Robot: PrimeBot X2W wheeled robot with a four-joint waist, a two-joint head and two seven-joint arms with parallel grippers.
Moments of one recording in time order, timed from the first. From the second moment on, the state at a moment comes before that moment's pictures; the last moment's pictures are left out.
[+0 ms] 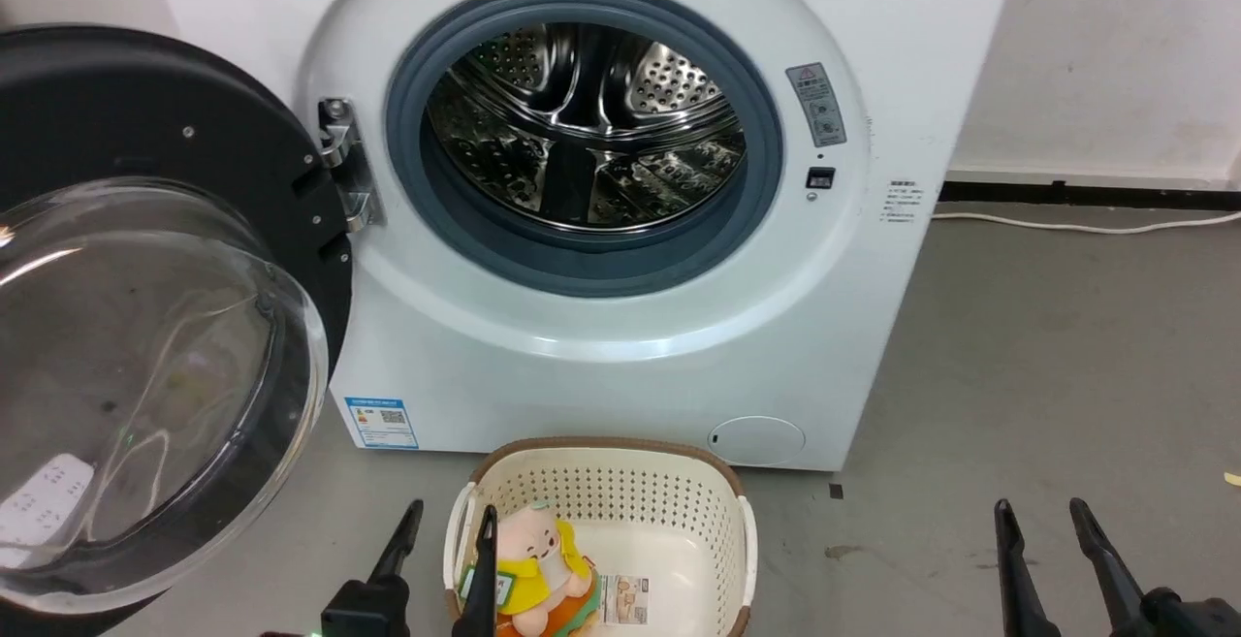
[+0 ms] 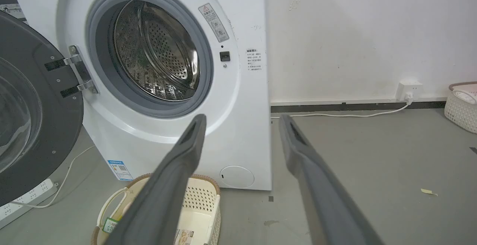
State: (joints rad) left arm 0.05 0.16 -0.28 0.17 -0.23 0.12 -0.26; right arm 0.17 -0.05 -0.07 0.04 0.17 0.13 -0.26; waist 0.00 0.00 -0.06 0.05
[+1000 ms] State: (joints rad) left arm 0.06 0.14 -0.21 0.17 -0.20 0.08 -0.26; right arm 0.16 -0.05 -0.06 0.04 0.17 0.13 -0.26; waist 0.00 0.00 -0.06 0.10
